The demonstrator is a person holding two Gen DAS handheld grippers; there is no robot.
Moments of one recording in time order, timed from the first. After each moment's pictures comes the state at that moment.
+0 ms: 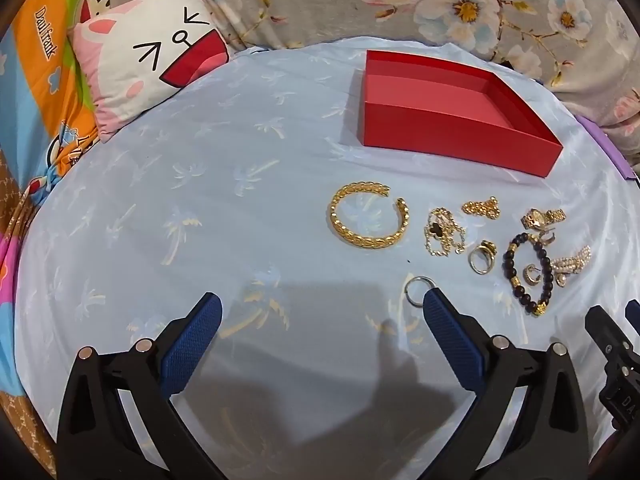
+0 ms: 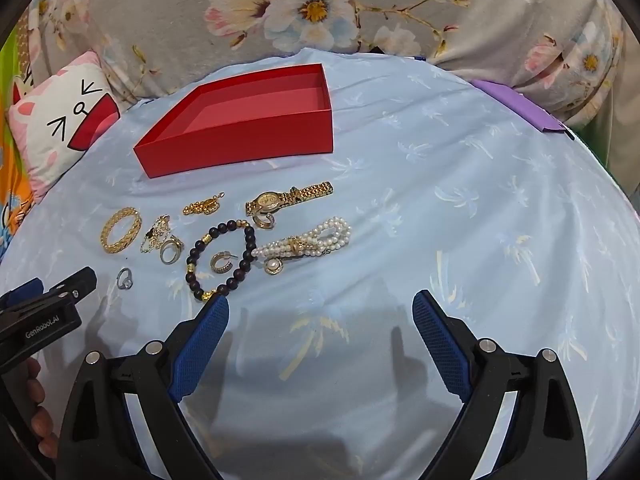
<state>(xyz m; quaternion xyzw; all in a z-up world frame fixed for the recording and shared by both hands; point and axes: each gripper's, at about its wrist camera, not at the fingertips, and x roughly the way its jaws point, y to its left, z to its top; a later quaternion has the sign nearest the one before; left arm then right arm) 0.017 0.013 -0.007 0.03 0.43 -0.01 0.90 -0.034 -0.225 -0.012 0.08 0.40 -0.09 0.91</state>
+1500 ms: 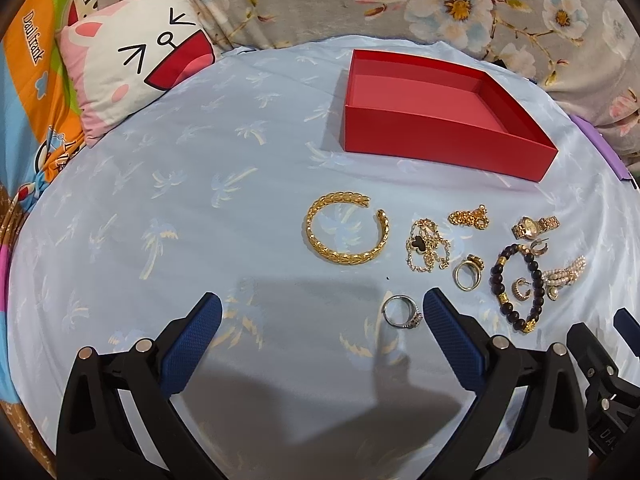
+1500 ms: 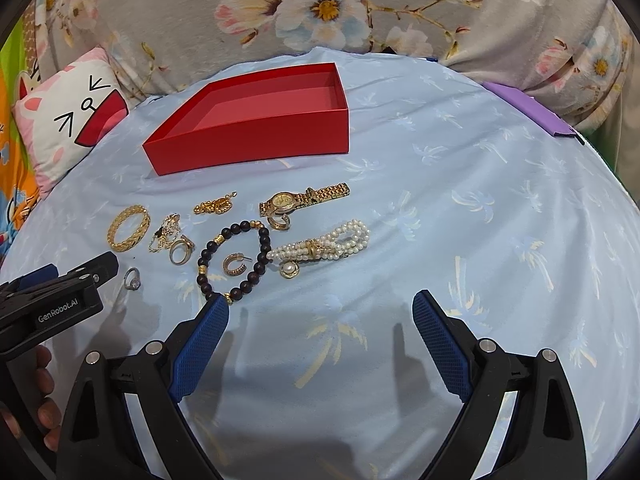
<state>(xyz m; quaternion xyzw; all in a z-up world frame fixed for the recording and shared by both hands) 0.030 -0.004 -0.003 0.03 0.43 -0.02 0.90 -0.028 -0.217 -0.015 0.07 0.39 -0.08 0.91</state>
